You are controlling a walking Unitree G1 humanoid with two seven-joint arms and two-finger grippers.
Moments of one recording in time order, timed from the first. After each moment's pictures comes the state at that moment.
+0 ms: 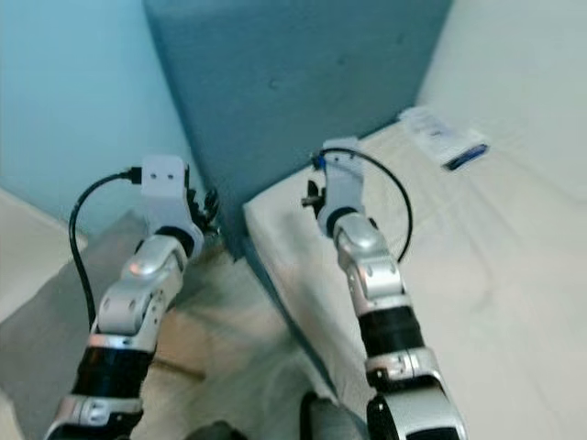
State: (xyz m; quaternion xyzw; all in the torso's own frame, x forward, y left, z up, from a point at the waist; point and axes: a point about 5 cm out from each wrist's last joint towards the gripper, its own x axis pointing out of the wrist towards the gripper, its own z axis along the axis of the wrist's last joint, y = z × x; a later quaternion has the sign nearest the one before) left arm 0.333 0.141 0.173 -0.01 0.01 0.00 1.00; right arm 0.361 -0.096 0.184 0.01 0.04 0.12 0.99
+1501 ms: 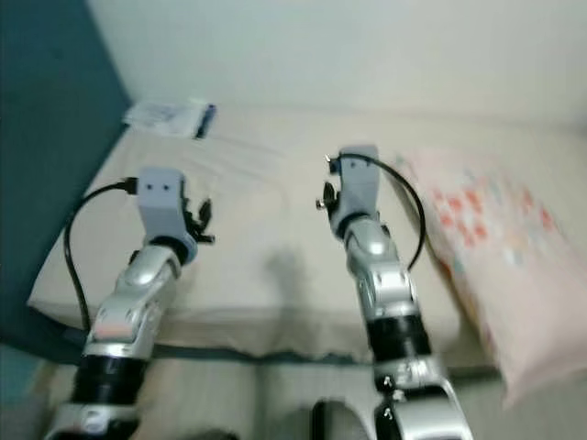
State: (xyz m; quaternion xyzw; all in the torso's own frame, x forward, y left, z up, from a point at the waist) left arm 0.329 0.141 0.161 0.00 0.01 -0.01 1.00; right arm 0.358 -0.127 0.174 -0.02 0.04 0.04 1.00
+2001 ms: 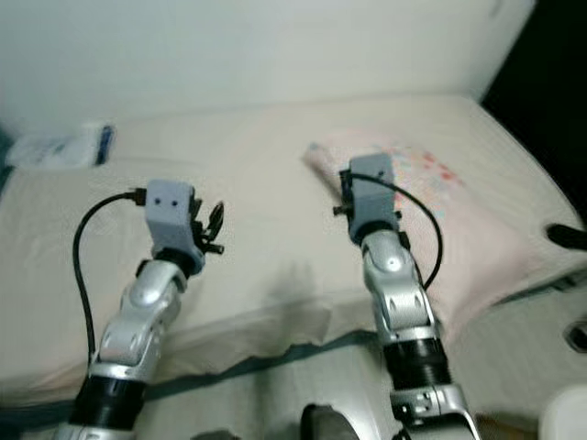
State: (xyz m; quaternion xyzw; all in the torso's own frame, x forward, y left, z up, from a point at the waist) left arm 0.312 0.140 0.148 0.02 -0.03 -0.04 1.00; right arm 0.338 -0.131 0.194 -0.08 -0.07 0.03 0.99
